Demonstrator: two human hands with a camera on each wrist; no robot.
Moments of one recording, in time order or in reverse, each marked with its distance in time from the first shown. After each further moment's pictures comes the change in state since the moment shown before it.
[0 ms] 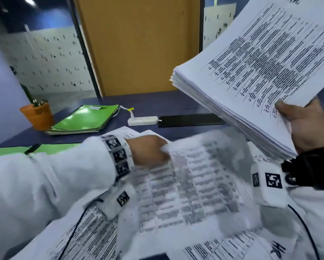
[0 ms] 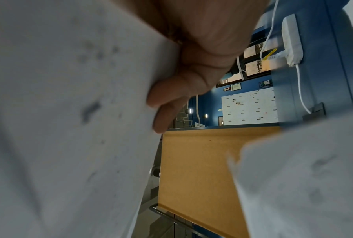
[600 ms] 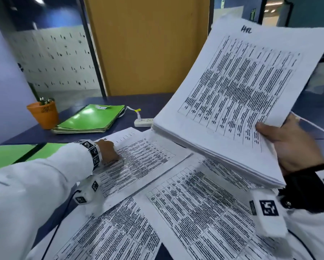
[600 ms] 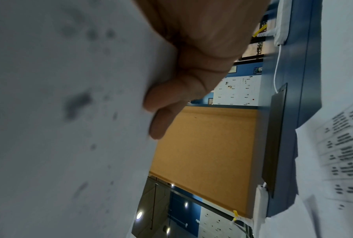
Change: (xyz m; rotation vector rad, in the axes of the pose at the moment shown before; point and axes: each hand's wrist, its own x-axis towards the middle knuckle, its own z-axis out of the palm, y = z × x) left_hand 0.038 -0.169 0.019 0.171 -0.009 -0.513; right_hand -0.020 0.030 0.034 -0.040 -0.202 0.137
